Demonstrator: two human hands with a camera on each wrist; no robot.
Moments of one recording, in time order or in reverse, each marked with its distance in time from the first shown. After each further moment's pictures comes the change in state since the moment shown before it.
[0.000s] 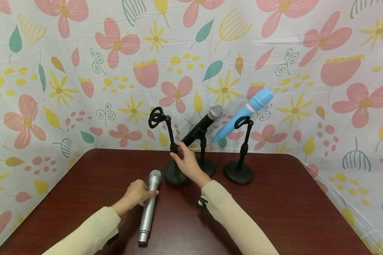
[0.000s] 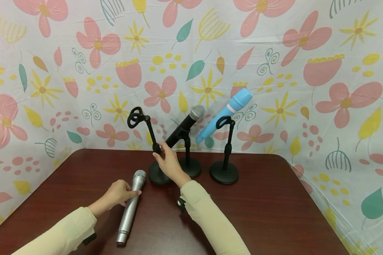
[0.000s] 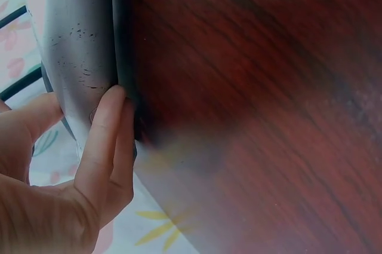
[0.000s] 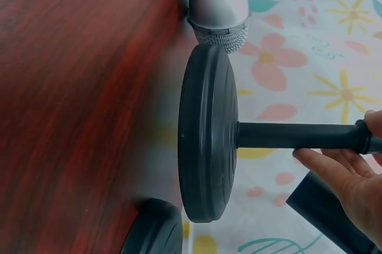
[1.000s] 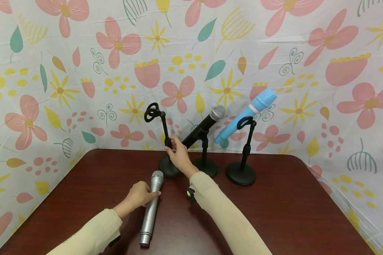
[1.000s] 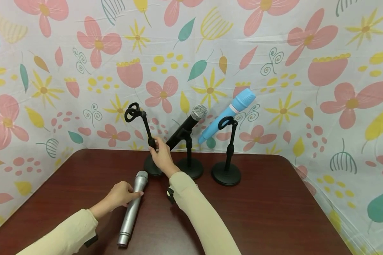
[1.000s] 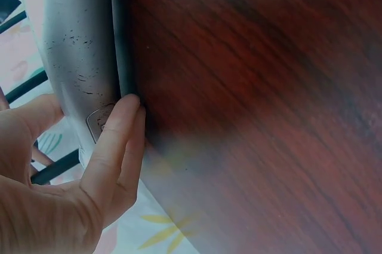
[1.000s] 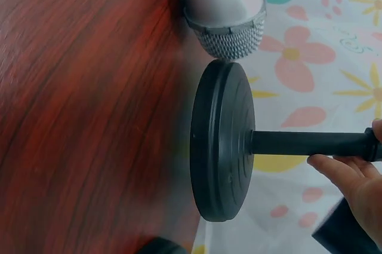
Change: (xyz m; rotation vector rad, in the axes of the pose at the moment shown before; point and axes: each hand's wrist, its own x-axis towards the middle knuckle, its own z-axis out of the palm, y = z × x) left_hand 0.001 -0.001 0.005 0.017 0.021 0.052; right_hand 0.039 0.005 0.032 0.076 0.018 0.110
